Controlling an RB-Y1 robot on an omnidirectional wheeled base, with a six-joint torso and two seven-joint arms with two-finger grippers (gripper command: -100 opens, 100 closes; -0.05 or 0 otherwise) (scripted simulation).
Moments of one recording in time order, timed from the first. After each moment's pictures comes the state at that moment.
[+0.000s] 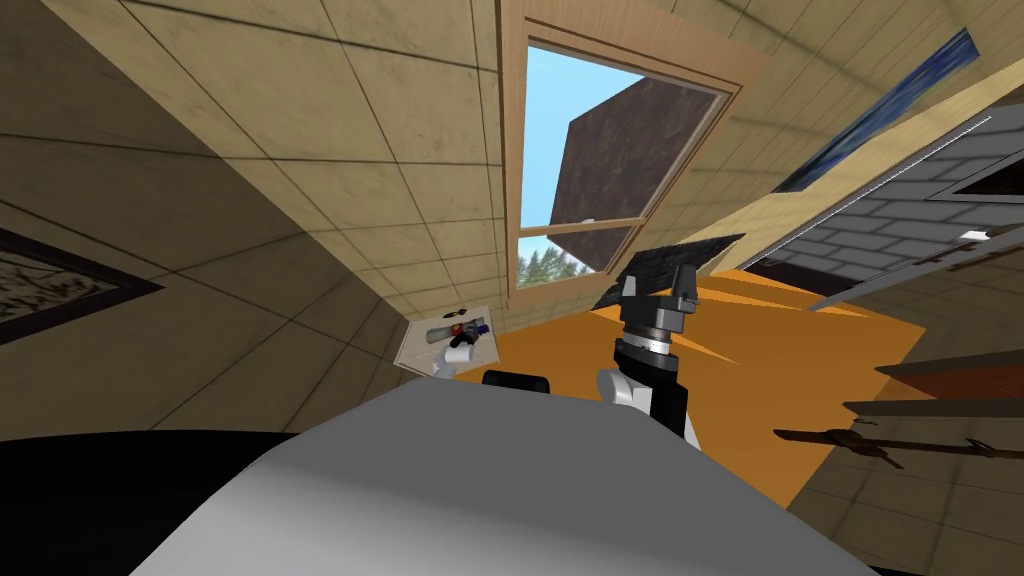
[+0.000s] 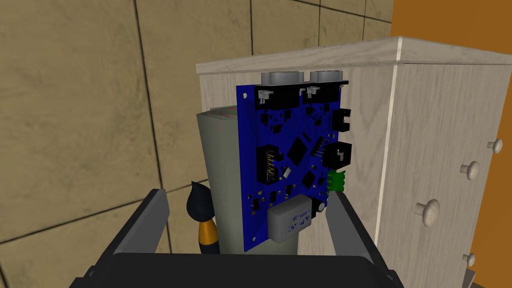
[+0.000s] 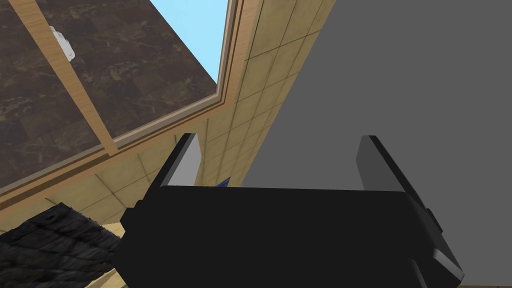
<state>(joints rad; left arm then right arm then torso) -0.01 0.04 0.11 -1.07 0.07 0.19 0.11 0.51 0.00 0.00 -2.34 -0.06 -0.45 -0.09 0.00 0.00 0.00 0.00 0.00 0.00</state>
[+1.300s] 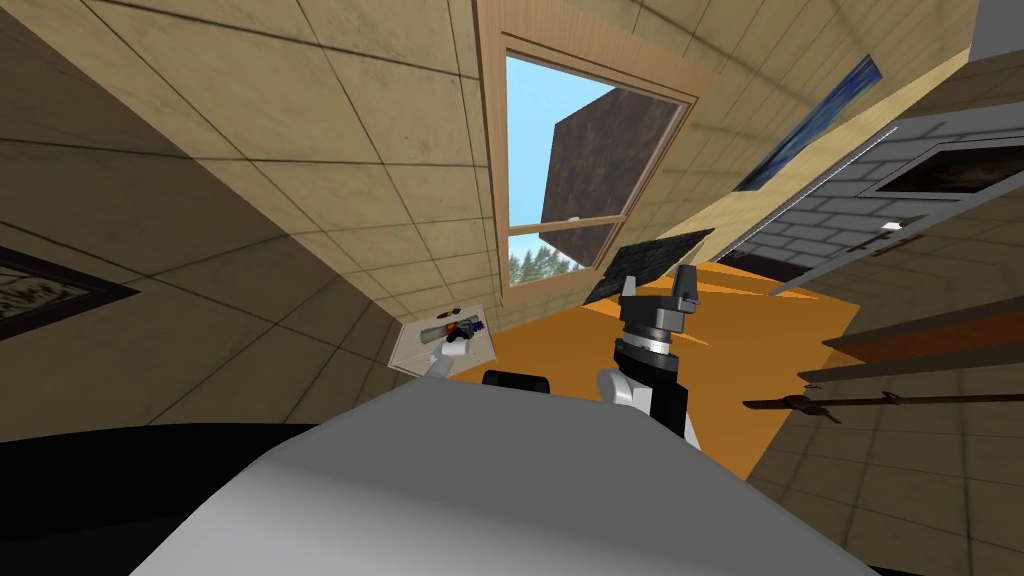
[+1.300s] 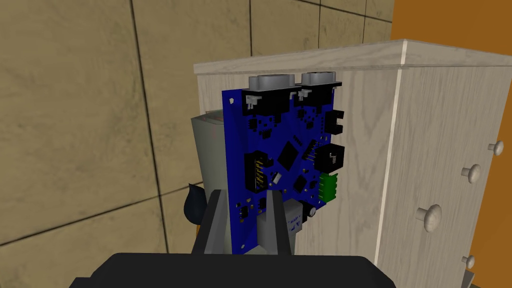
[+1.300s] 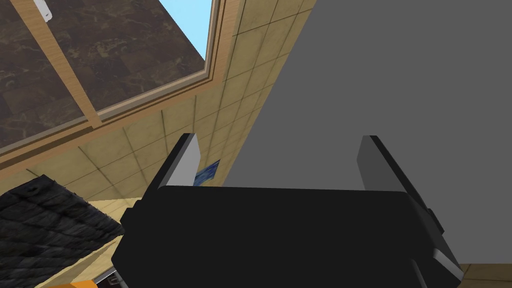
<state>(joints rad) -0.13 0.10 0.17 -0.87 0.10 0.13 0.13 0.52 0.00 0.00 -2.34 -0.06 -0.45 -0.09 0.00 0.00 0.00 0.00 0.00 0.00</state>
